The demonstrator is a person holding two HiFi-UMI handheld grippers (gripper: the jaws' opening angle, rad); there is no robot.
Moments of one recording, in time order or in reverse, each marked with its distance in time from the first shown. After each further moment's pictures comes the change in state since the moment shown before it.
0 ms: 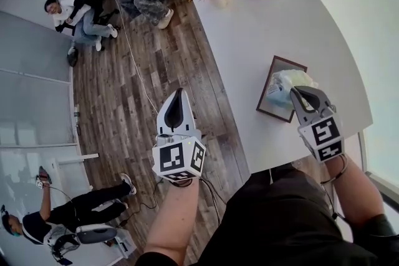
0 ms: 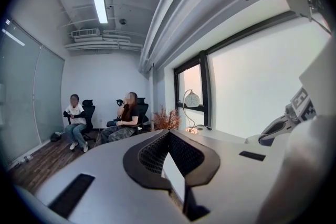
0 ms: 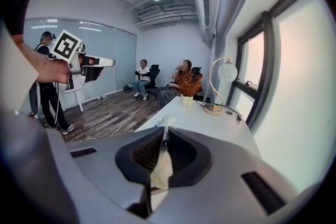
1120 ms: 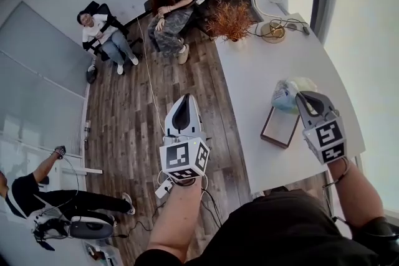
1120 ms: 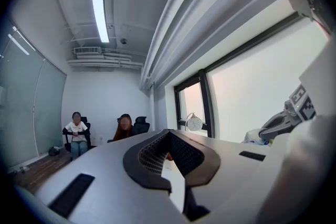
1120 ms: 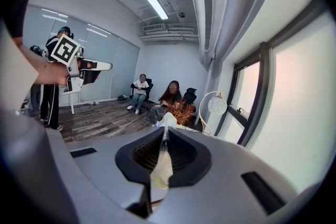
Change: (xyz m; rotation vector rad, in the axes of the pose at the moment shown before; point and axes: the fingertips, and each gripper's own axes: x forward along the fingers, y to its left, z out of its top) left arm -0.022 0.003 0.116 0.027 -0.176 0.017; right arm -0.055 -0.036 0.115 -0.103 -0.175 -0.075
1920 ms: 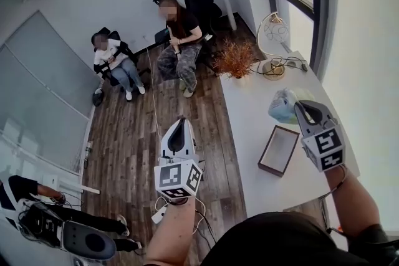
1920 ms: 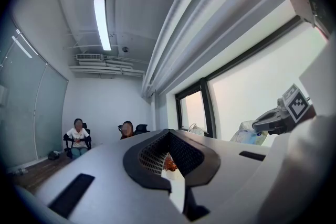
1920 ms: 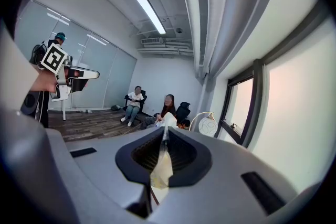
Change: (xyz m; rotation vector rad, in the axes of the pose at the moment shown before) left arm -0.021 0.008 0.057 0.001 -0.079 0.013; right arm -0.019 -0.041 0.078 -0.023 -0.145 -0.062
